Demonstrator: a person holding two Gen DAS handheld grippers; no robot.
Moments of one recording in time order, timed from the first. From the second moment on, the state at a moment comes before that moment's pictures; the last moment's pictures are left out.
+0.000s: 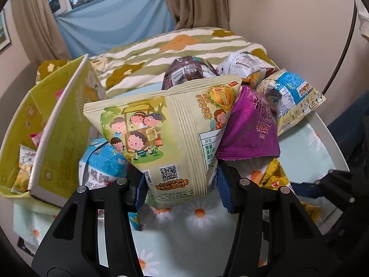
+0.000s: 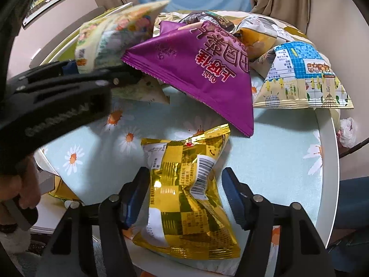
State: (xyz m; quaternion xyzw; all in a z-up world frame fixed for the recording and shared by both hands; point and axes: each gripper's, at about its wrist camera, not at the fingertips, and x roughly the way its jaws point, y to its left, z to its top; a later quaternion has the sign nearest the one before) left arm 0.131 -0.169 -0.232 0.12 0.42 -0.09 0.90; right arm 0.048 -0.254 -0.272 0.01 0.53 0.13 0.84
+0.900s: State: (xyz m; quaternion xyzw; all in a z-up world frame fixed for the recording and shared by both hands) left arm 0.114 -0.125 -0.143 0.07 0.36 -0.08 0.93; right arm 0.035 -0.244 -0.178 -0.01 0.46 0.12 0.88
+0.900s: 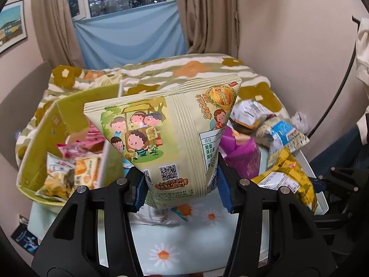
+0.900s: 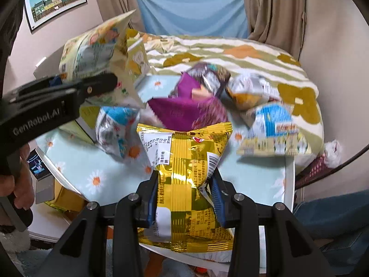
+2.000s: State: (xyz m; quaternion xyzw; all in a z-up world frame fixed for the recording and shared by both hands) left arm 0.279 0.136 -0.106 0.02 0.40 -0.03 0.92; right arm 0.223 -0.035 -0.099 -0.01 0.40 0.16 0.90
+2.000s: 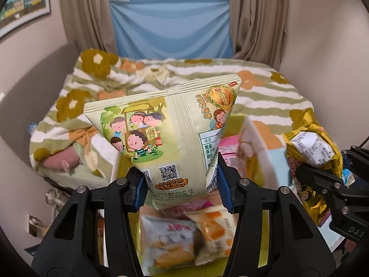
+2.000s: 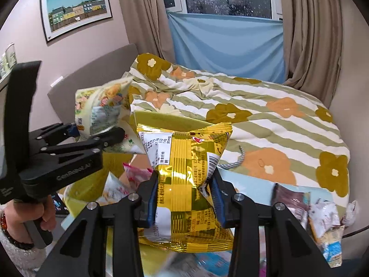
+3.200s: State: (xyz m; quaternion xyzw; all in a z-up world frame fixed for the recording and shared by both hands) left arm 0.264 0.195 -0.157 0.00 0.47 0.01 0.88; right arm 0.283 0.019 -0.166 0.02 0.47 0.17 0.86
